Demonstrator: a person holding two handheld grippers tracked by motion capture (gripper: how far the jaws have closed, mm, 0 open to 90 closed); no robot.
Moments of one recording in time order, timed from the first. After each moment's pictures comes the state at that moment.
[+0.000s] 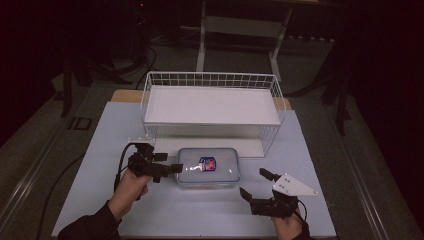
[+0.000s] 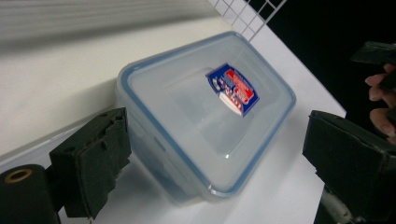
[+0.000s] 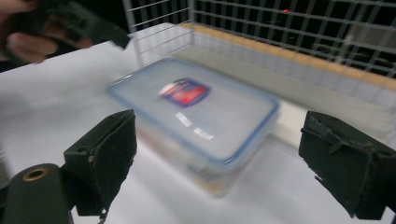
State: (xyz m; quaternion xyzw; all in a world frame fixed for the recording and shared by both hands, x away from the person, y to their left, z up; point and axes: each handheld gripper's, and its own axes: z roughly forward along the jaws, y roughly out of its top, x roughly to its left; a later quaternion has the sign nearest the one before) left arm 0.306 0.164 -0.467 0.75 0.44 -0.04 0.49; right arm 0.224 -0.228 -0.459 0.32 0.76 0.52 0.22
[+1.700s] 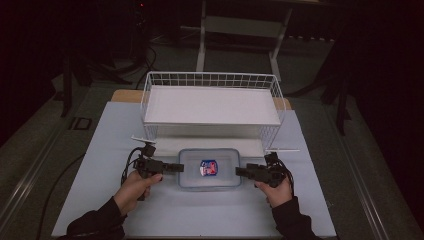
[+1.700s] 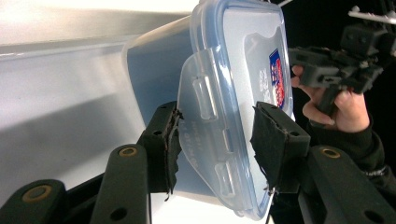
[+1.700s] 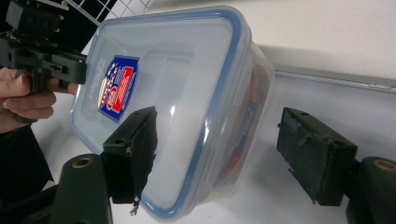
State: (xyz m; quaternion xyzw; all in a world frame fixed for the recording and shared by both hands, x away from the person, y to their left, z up) left arm 0.331 0.174 -0.520 0.69 0.50 -0.21 0.48; right arm 0.324 -0.232 -0.496 0.48 0.74 0.46 -0.06
